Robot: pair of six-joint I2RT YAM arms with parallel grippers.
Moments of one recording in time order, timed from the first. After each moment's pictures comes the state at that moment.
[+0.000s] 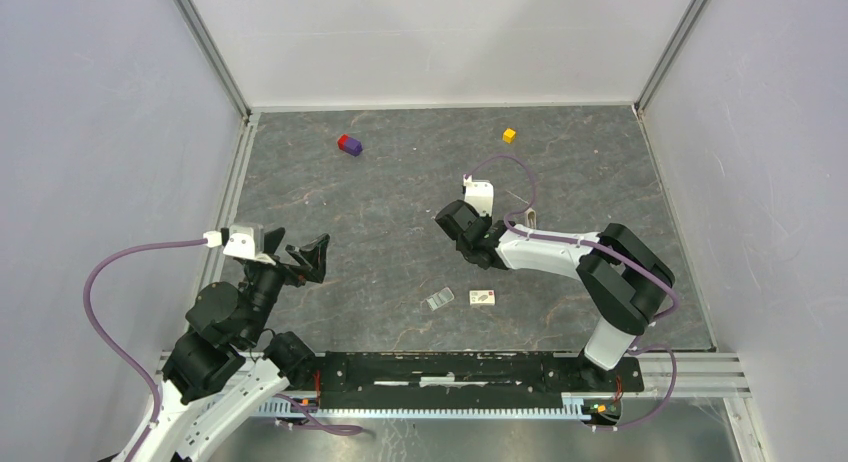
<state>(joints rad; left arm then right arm) -0.70 0.19 0.71 -0.51 -0.46 -0.17 0.86 1.71 0.98 -0.23 0.62 0.71</state>
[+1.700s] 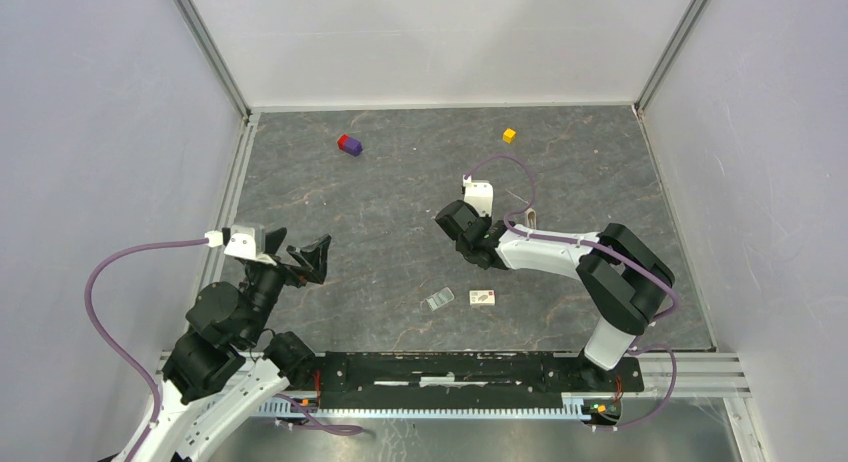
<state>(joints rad) -0.70 0.19 0.71 -0.51 -0.44 -0.17 0.86 1.71 0.98 -0.23 0.62 0.70</state>
